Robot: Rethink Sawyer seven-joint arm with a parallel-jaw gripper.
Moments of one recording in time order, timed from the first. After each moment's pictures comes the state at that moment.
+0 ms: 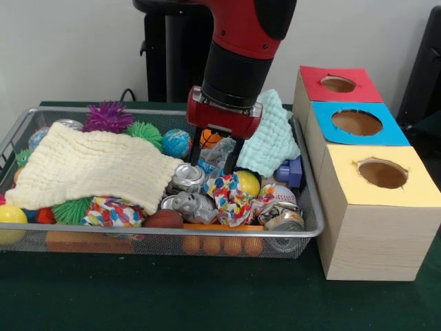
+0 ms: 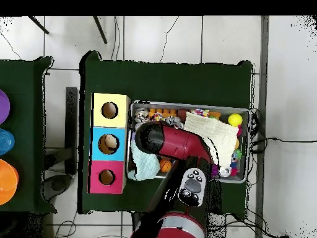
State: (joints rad) arm -0.01 -0.46 -0.31 1.56 0.15 0.38 1.58
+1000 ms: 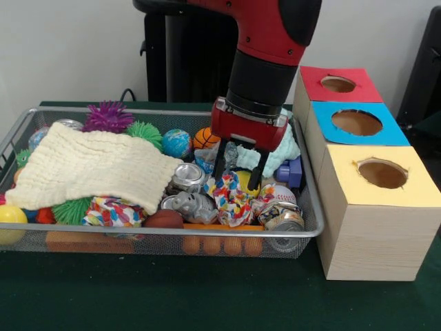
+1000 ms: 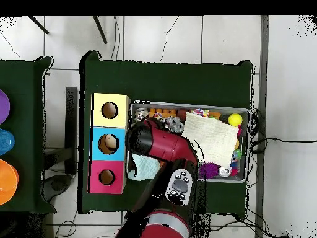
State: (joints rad) arm 0.04 -0.43 -0.30 1.59 0.27 0.24 1.66
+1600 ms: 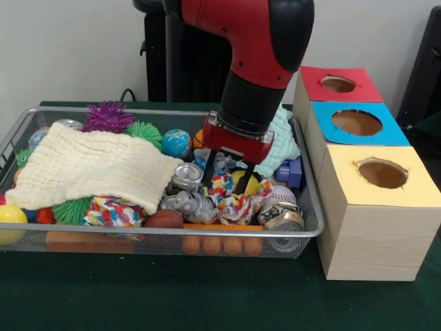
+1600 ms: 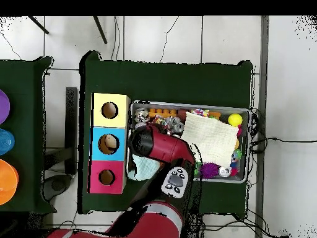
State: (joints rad) arm 0.07 -0.34 -0.36 1.58 0.29 0.23 1.66
